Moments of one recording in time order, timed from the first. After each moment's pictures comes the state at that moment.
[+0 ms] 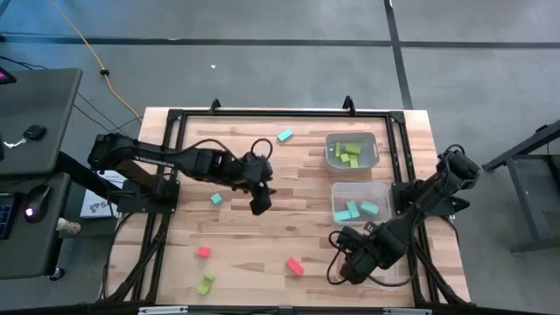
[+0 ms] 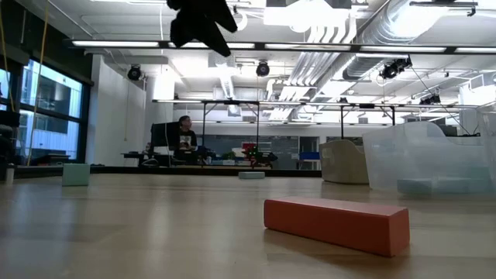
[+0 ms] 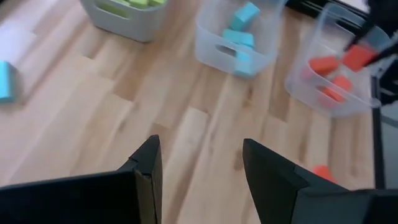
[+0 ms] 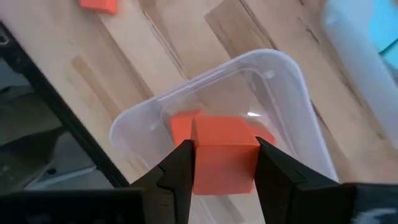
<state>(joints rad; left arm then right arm) 0.00 1.48 1.27 -0.59 -0.16 -0.45 0.74 1.64 1.31 -1.05 0.07 1.34</state>
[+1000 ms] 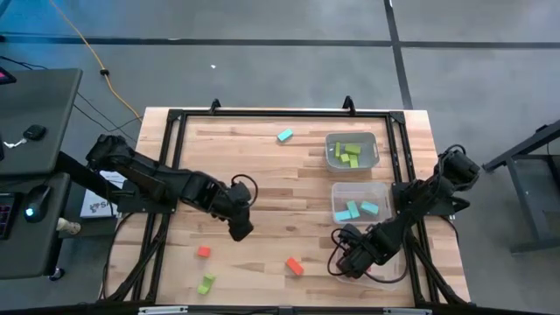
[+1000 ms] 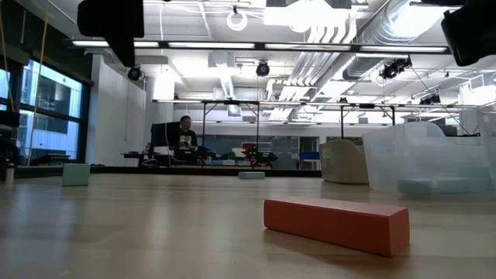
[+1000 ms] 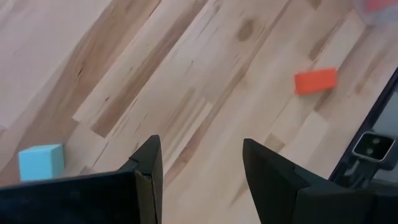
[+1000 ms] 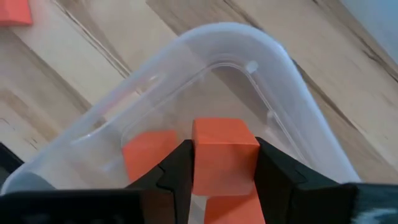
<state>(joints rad) -0.24 1.48 1.27 -0.98 -0.13 -0.99 0.74 1.64 1.03 -0.78 0.07 1.52</state>
